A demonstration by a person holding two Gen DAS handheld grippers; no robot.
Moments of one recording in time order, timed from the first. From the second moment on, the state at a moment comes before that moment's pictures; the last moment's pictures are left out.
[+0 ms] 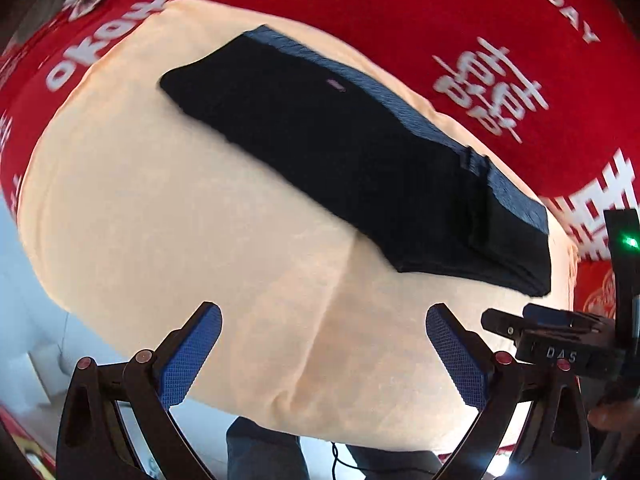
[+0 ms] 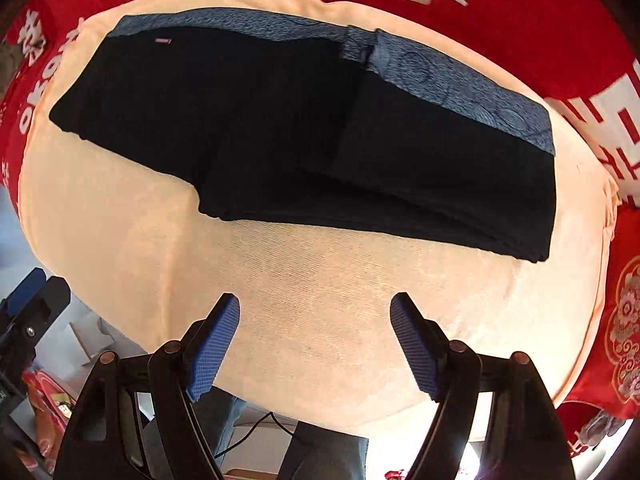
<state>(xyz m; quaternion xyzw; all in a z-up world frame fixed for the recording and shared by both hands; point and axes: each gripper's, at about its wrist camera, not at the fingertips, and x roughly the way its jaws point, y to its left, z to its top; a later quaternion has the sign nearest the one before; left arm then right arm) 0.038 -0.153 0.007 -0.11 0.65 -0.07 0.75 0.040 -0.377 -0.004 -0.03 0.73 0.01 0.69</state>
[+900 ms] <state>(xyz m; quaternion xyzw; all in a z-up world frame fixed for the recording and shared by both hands) 0.164 -0.055 -0.054 -0.24 0.59 -0.03 0.77 0.082 -0.379 -0.039 -0.04 0.65 -0.01 0.76</state>
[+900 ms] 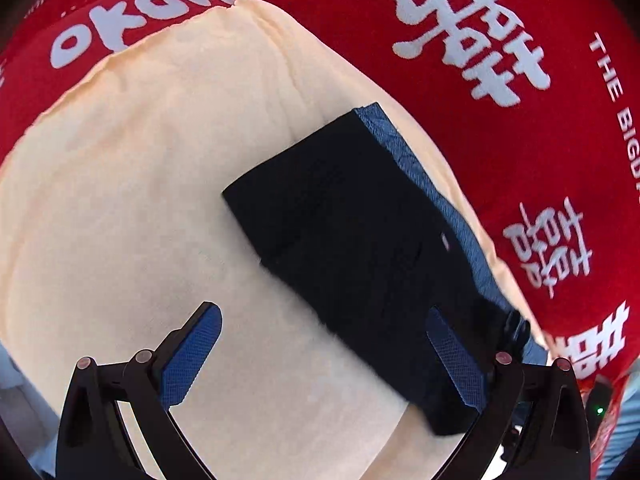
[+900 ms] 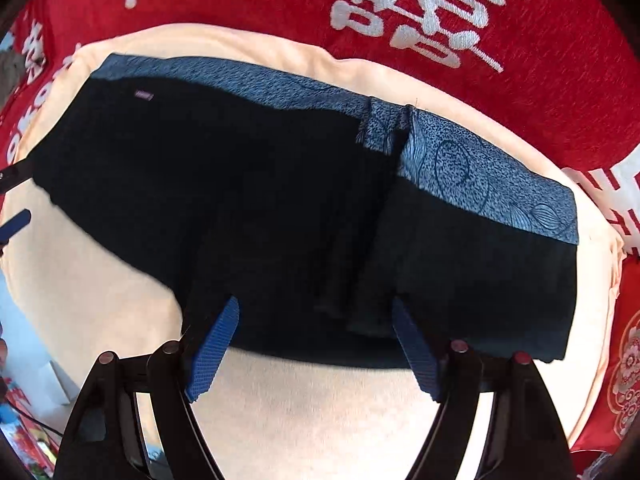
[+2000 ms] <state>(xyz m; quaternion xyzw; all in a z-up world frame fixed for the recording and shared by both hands) 0.176 -0.161 -0.037 0.05 0.50 -0.08 0.86 0.200 -0.337 0.037 0.13 0.64 0.15 0.74</state>
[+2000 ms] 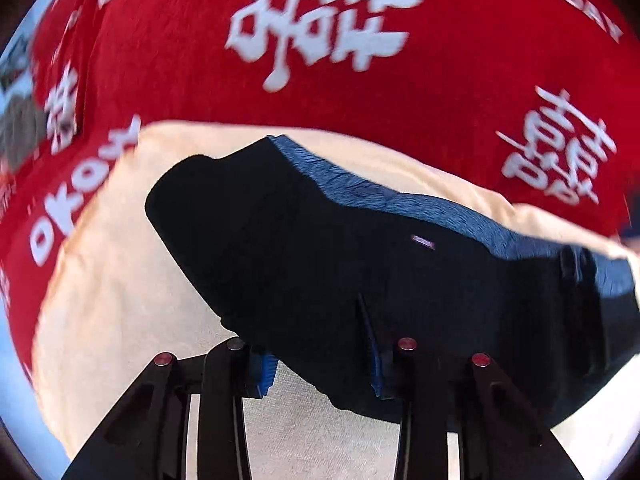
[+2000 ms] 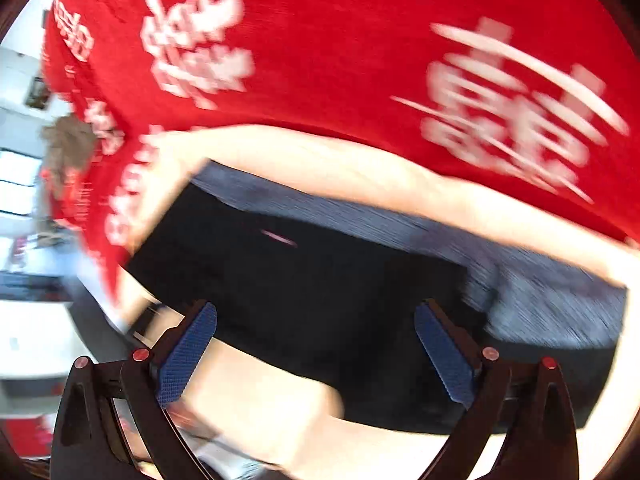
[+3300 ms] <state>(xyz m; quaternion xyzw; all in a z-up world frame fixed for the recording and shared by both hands) 0.079 -0.384 0.093 0.17 0.41 -0.30 0.84 0.166 -0.466 0.098 0.27 0.60 0.24 0.71</state>
